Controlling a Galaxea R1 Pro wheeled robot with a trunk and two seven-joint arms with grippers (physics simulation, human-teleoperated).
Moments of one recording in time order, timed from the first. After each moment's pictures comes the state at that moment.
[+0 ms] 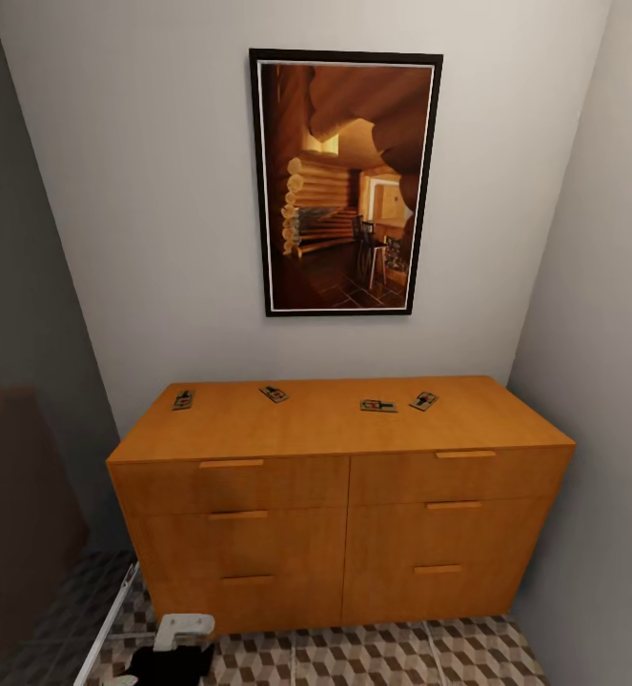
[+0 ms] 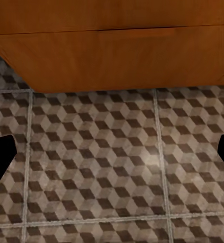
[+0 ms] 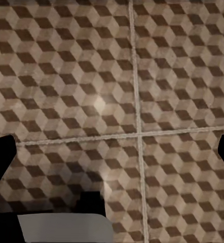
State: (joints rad) left arm 0.00 -0.01 0.01 -1.26 -0.02 0.55 0.00; right arm 0.00 -0.06 -0.01 -0.93 0.01 0.49 -0.02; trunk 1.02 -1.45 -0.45
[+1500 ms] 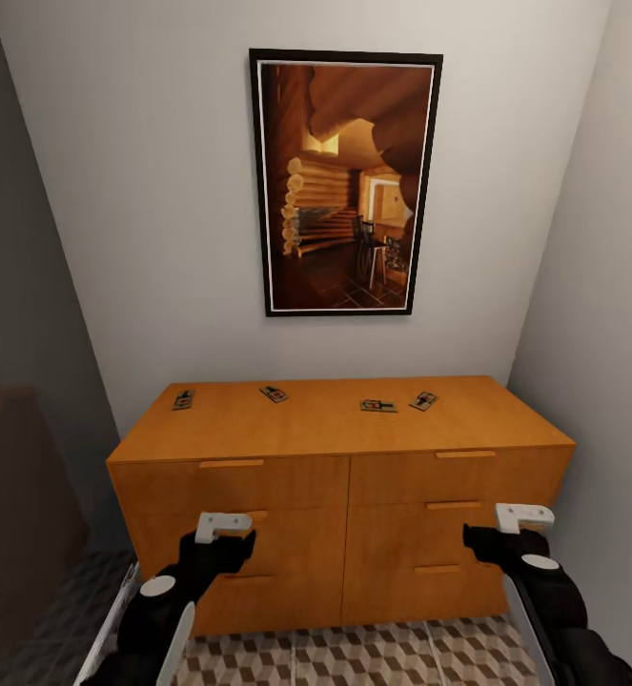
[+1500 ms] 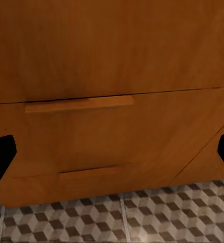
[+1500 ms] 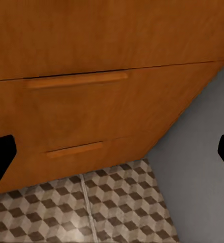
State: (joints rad) left arm -0.14 -0.09 -0.09 -1.53 -0.03 0.61 0.01; right arm -0.19 -0.07 -0.07 -1.54 0.01 0.75 -0.19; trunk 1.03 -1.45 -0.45
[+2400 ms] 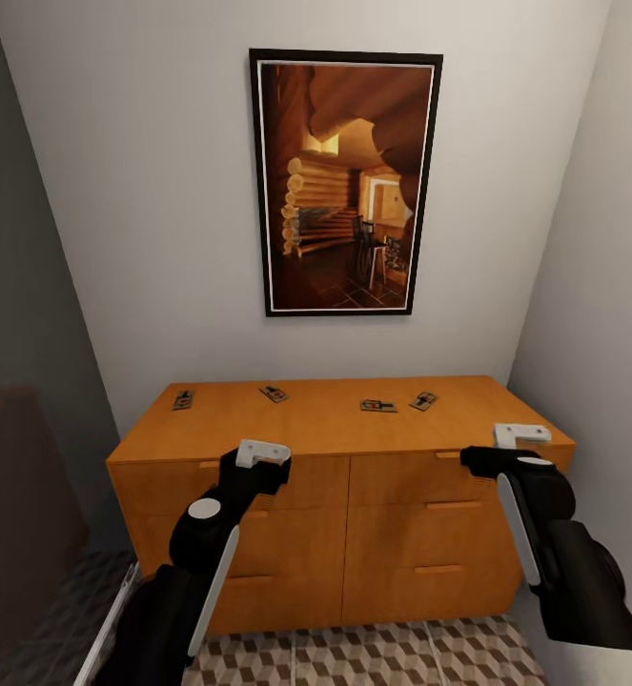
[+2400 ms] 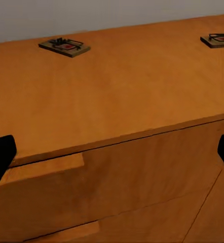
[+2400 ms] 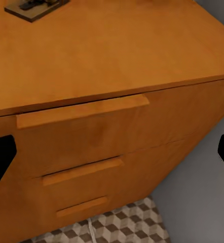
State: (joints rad) left arm -0.36 -0.17 -0.21 -1.54 -0.14 0.62 0.01; right arm -0.50 -0.07 -0.08 -1.56 0.01 0.98 -0.20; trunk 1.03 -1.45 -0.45
